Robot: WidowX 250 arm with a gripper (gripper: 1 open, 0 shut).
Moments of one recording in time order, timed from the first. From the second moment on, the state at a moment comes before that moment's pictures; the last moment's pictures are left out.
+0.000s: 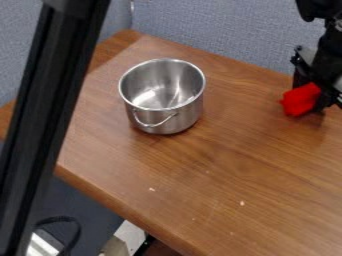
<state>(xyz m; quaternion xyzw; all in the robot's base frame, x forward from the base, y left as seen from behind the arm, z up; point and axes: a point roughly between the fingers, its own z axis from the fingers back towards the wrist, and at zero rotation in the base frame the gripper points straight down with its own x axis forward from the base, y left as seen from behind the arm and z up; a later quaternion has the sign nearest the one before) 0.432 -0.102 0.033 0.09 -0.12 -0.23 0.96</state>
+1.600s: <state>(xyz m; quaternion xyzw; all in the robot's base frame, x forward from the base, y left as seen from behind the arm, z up) 0.439 -0.133 0.026 0.15 -0.10 -0.16 0.97</state>
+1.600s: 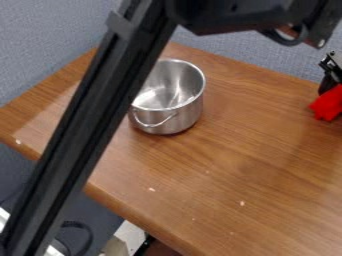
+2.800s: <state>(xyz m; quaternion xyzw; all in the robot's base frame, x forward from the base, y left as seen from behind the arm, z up) 0.397 -0.059 0.071 0.23 -0.06 0.12 0.96</state>
